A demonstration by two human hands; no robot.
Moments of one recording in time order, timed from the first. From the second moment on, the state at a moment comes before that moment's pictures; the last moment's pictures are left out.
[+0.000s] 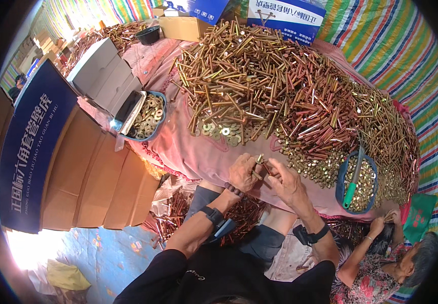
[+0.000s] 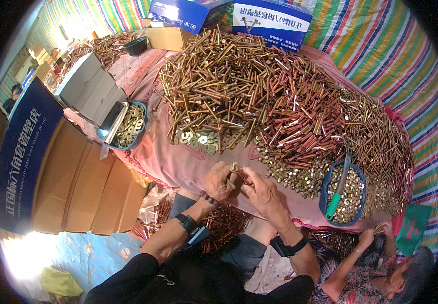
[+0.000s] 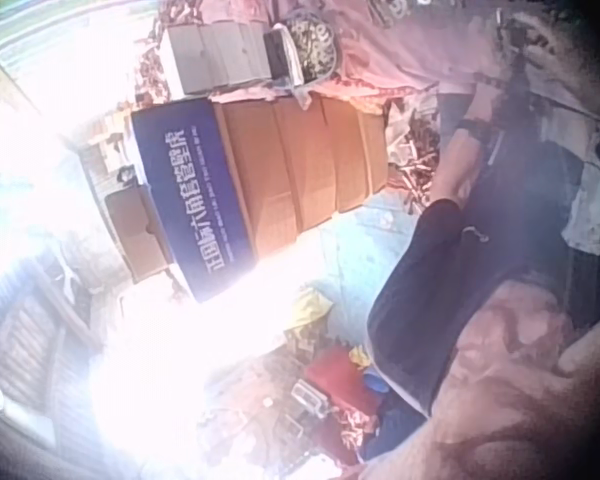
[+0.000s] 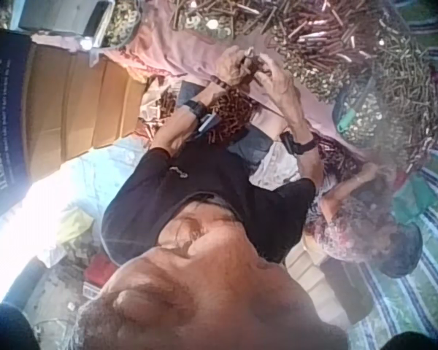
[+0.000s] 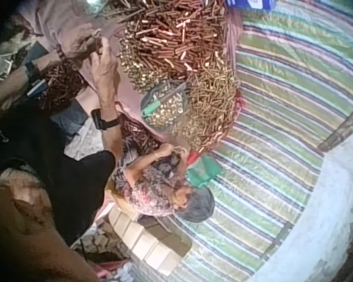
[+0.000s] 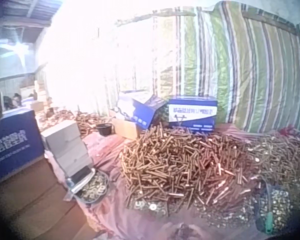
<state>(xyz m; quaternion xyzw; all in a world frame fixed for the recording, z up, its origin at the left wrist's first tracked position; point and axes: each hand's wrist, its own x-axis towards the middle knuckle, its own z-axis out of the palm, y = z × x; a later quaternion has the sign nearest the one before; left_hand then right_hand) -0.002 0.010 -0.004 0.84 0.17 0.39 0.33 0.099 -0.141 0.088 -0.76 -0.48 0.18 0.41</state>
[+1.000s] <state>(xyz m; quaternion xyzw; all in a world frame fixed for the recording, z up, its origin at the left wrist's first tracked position) -0.001 0.010 -0.010 0.79 0.18 0.42 0.41 0.091 -0.088 0.084 -0.72 -0.49 -0.01 0.49</state>
